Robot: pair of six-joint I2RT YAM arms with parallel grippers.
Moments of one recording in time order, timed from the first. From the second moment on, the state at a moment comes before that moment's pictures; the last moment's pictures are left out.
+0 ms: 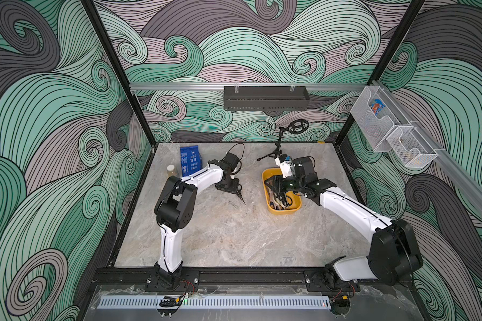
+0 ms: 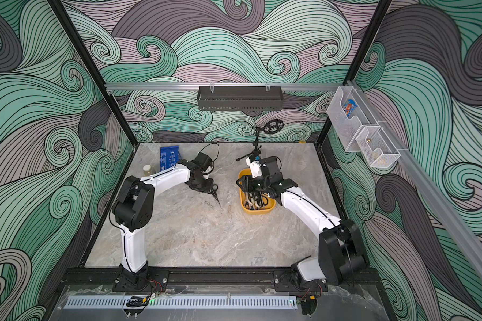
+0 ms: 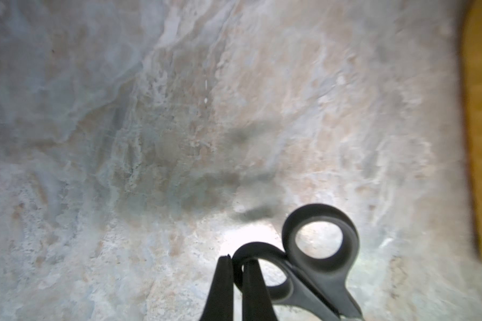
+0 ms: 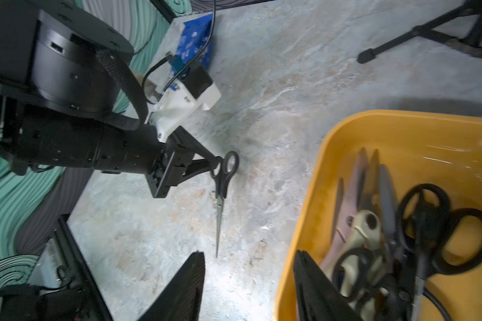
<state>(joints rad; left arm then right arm) -0.49 1.98 1.48 -0.74 0.04 -0.21 0.41 1.42 0.99 -0.28 -0.40 0.33</state>
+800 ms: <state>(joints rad) -0.61 1.66 1.22 -0.39 0.13 -0.29 0.51 1.55 0.96 -0.15 -0.57 0.42</state>
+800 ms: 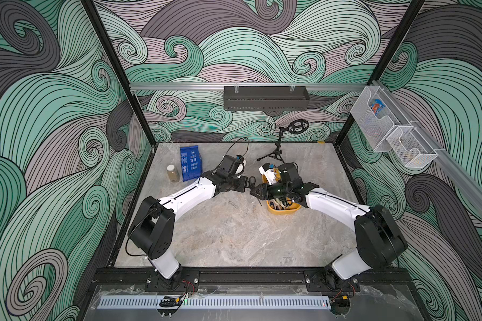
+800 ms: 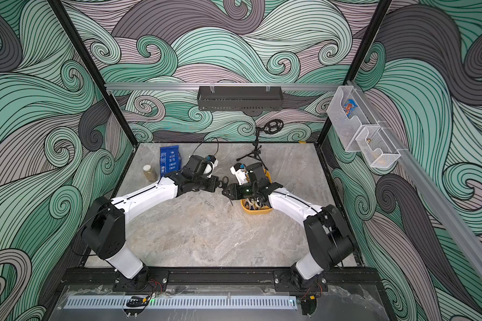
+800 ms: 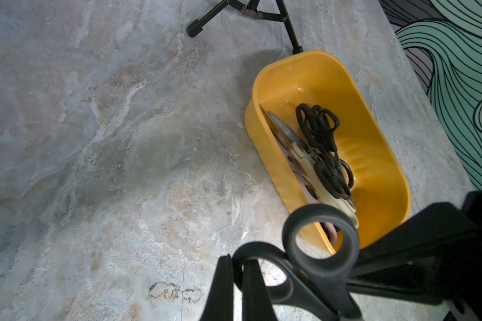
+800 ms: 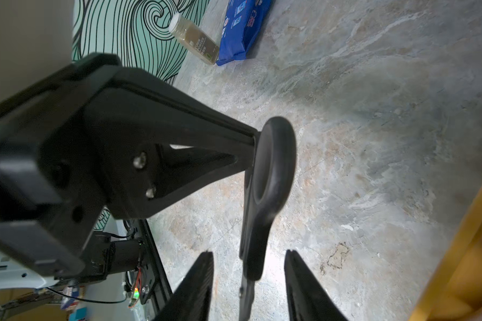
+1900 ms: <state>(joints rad) -0.56 1.45 1.07 -0.35 -0.06 -0.34 0.27 1.42 0.90 -0.24 -0.39 0.37</state>
